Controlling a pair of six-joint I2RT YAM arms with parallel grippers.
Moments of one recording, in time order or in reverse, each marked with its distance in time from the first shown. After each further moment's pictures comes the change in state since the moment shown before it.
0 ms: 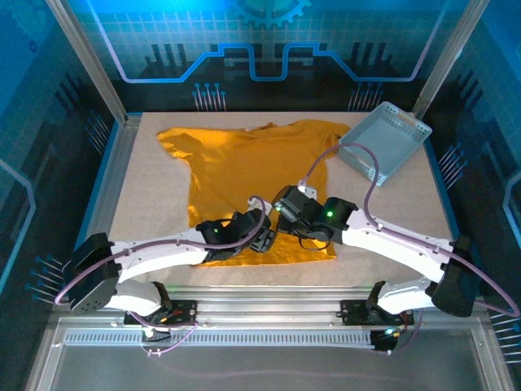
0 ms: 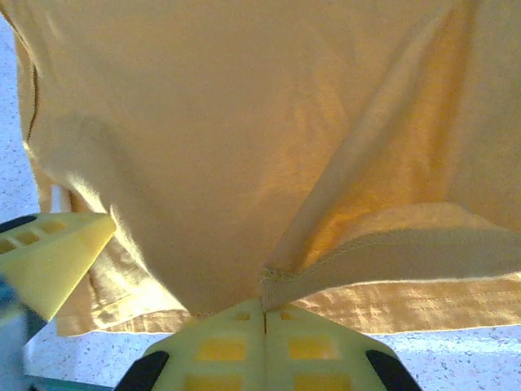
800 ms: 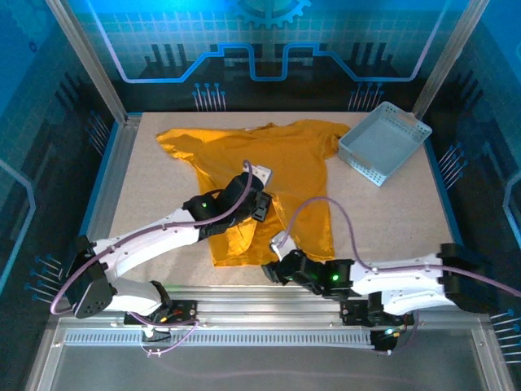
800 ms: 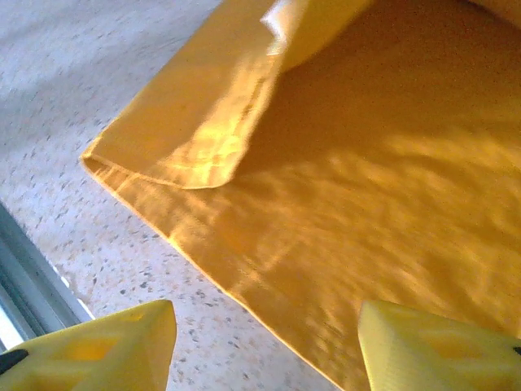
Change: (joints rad) left arm 0.142 -0.019 0.239 -0.057 0.159 0.061; right arm 0.366 -0.092 -0.648 0.911 0.214 -0.708
